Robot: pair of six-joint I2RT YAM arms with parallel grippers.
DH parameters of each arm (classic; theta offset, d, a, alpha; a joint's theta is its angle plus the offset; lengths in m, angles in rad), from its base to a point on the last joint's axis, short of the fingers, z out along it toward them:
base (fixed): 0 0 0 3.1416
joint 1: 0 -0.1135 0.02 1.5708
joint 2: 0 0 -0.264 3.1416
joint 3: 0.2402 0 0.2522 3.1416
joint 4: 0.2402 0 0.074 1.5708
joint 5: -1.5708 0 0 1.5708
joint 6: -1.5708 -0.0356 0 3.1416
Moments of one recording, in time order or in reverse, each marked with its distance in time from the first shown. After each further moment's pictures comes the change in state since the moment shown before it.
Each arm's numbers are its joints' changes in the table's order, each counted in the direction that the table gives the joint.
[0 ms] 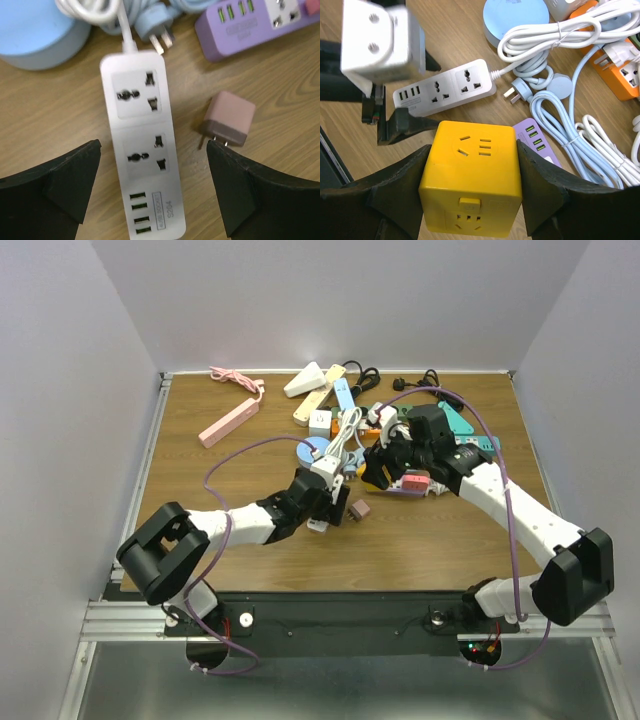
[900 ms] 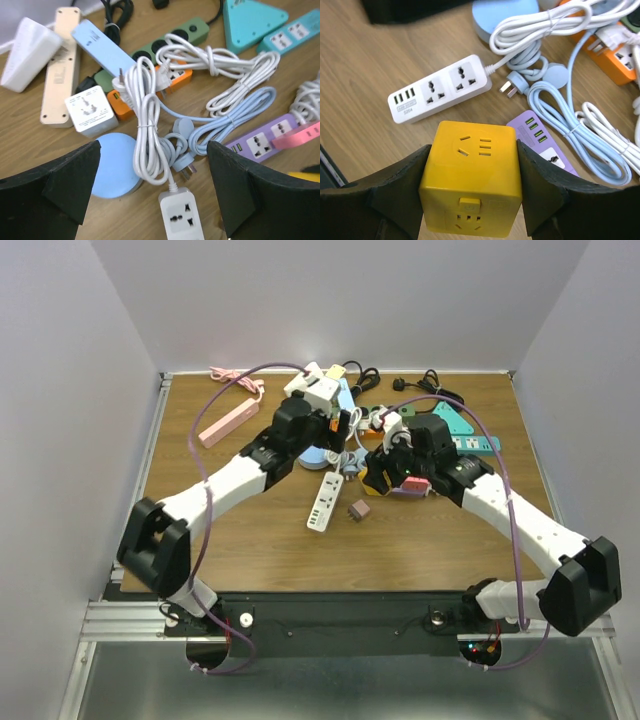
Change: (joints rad) left arm -0.175 0.127 0.514 0.166 -0.153 -0.221; right arm -0.031 -0.066 -0.096 -0.086 -0.101 -0.093
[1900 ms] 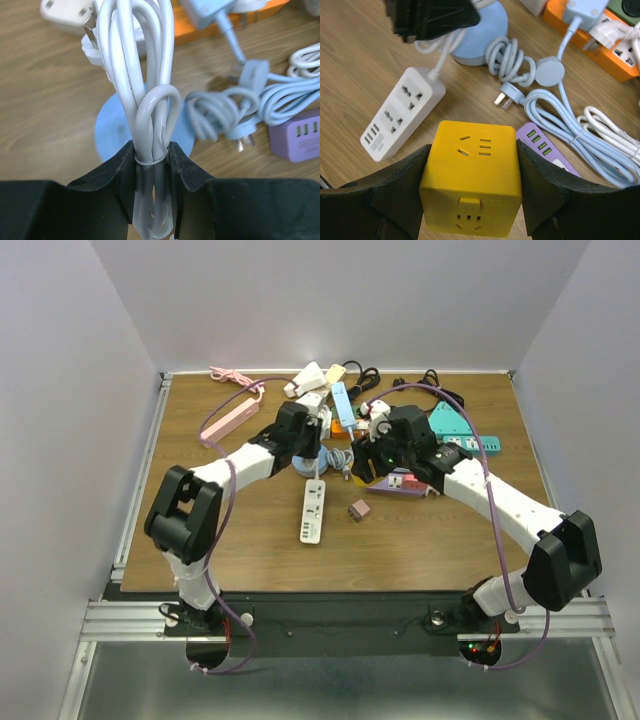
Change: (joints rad) left arm -0.137 0.086 -0.106 0.074 0.000 0.153; right arm -0.049 0.162 0.126 -0.002 -0.095 -0.118
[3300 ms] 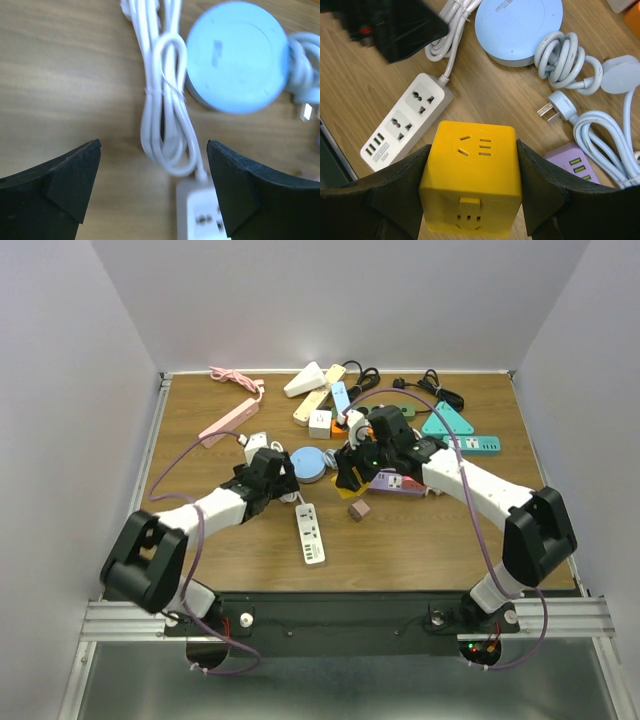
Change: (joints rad) left arm 0.028 -0.349 -0.431 0.050 0.305 0.455; right arm -0.025 0.187 0.076 0.022 0.186 0.078
